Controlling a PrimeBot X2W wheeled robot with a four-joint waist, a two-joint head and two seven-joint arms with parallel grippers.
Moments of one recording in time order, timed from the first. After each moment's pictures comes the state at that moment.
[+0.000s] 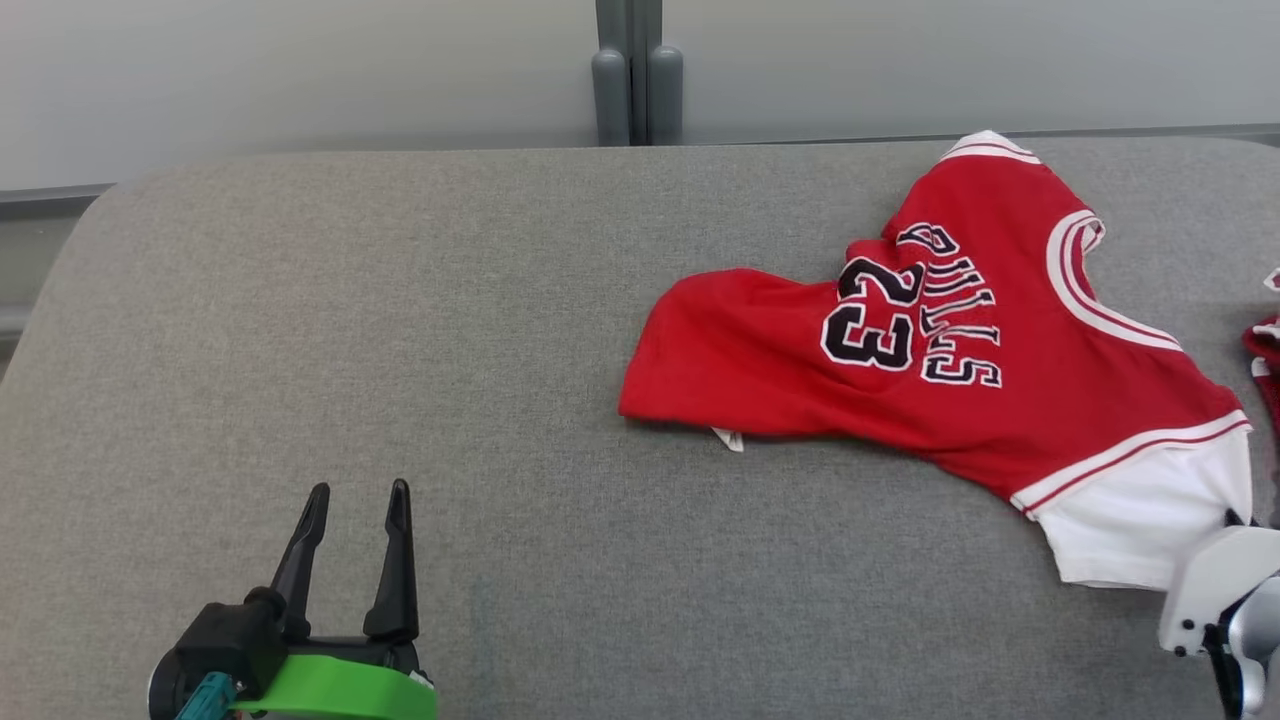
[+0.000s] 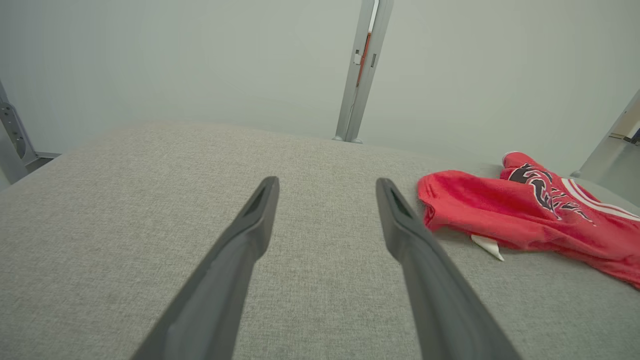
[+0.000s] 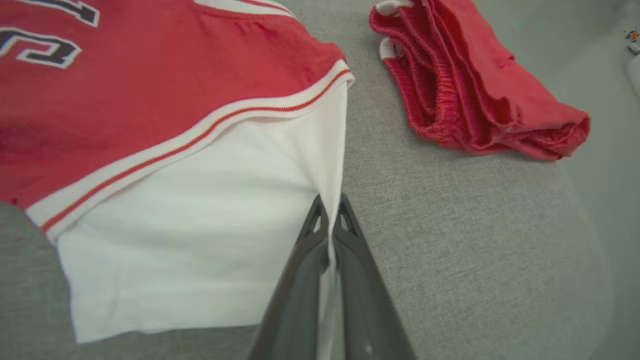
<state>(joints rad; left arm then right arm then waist) 0.03 0.06 -0.08 0.12 -0.28 -0.13 -0.26 -0.17 -0.05 -0.50 0.36 -0.21 0.13 0.23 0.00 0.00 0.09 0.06</state>
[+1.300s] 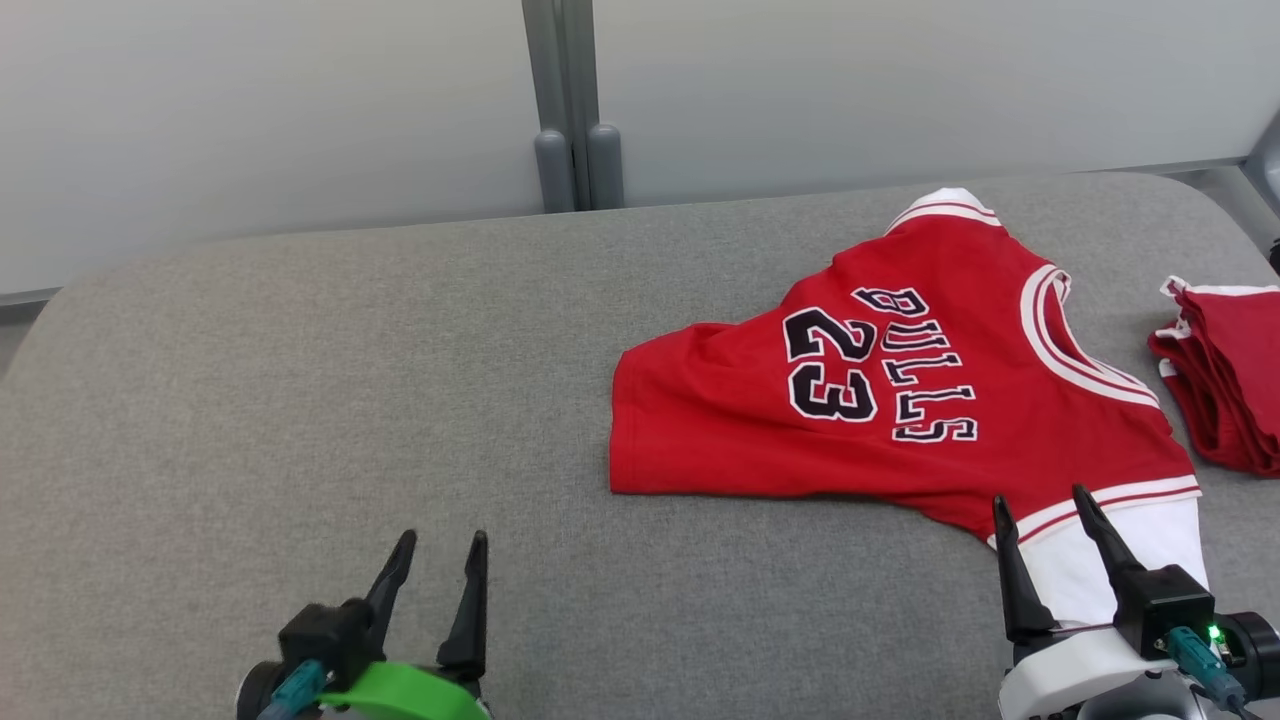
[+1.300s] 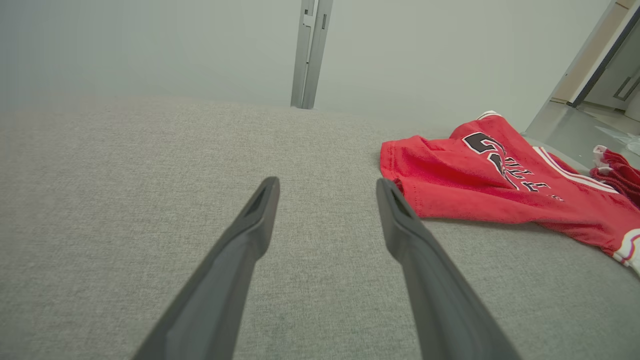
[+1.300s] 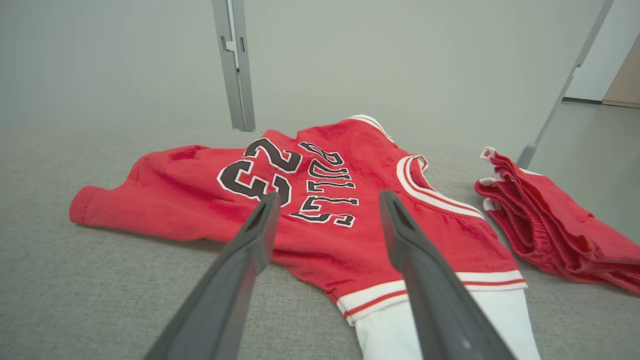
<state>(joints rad) 0.00 0.07 -0.19 0.31 -0.32 -0.13 -0.26 0.06 -0.05 -0.08 0.17 -0.02 0.13 -0.26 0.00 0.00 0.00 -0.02</state>
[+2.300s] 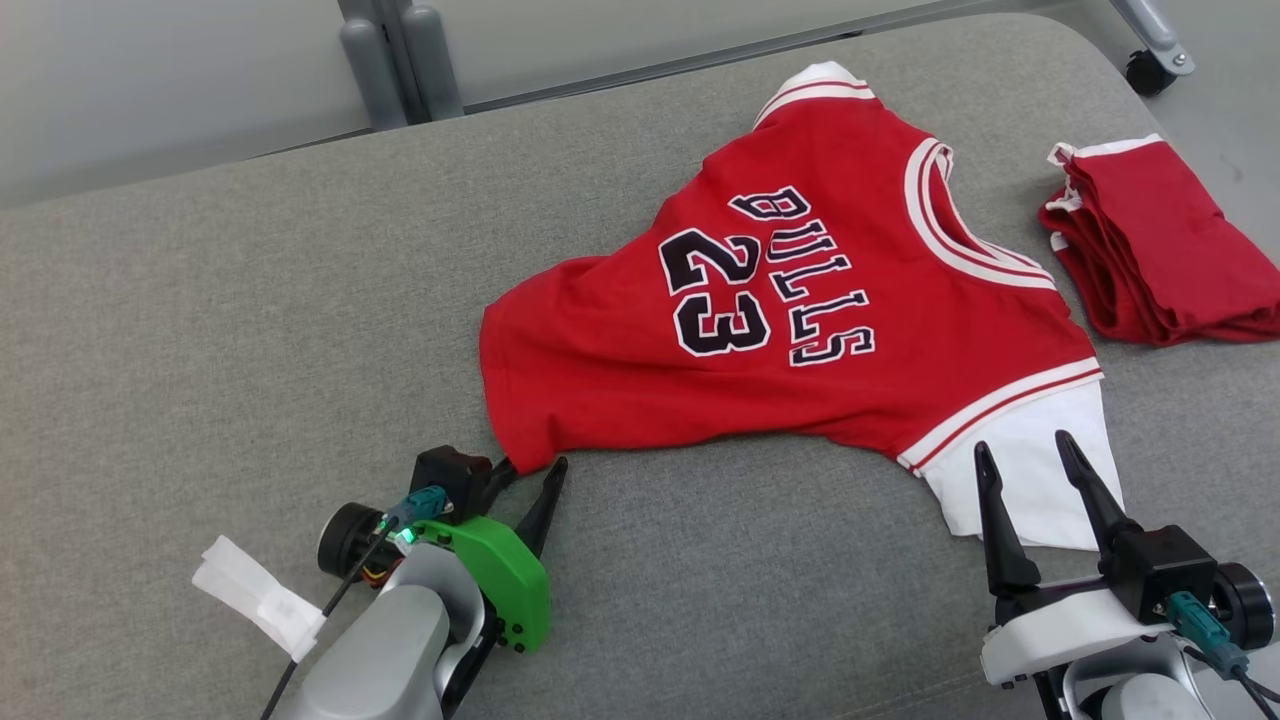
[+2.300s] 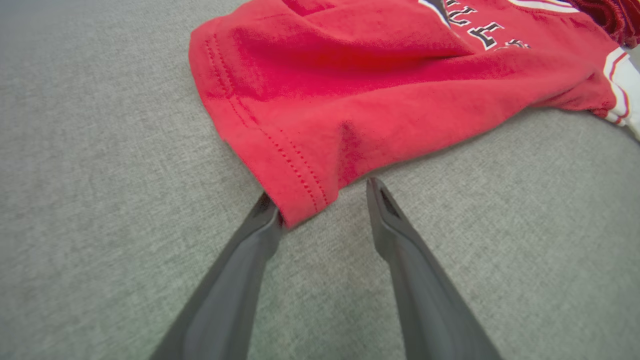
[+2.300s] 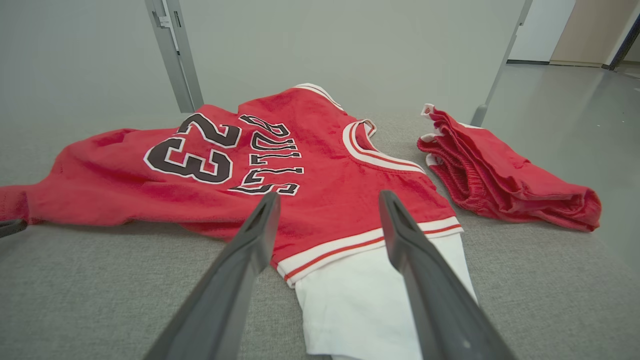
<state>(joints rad) -0.53 0.12 -0.71 0.88 -0.54 -0.13 -0.23 0.01 -0.05 -0.03 0.11 0.03 0.13 -0.26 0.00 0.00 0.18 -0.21</state>
